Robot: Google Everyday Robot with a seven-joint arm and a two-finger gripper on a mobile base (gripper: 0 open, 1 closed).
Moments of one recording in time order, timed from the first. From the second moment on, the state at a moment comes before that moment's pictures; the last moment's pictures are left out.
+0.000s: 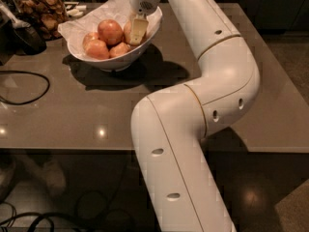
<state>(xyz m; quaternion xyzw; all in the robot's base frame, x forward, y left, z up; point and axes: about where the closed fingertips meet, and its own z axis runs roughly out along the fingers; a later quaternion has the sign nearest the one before) 0.784 0.051 0.922 -0.73 0.64 0.00 0.24</state>
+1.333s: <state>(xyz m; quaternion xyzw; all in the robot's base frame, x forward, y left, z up) 0.755 0.075 0.961 -0.73 0.64 0.01 0.24</state>
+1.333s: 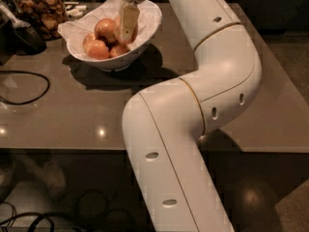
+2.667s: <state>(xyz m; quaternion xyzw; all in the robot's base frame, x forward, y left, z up) 0.748 0.089 0.959 -0.74 0.64 0.00 0.21</state>
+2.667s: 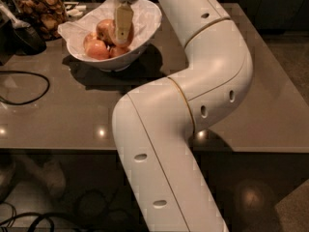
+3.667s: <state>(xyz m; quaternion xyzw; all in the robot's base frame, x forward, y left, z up) 0.731 0.088 0.992 -0.75 0.62 0.00 0.24</state>
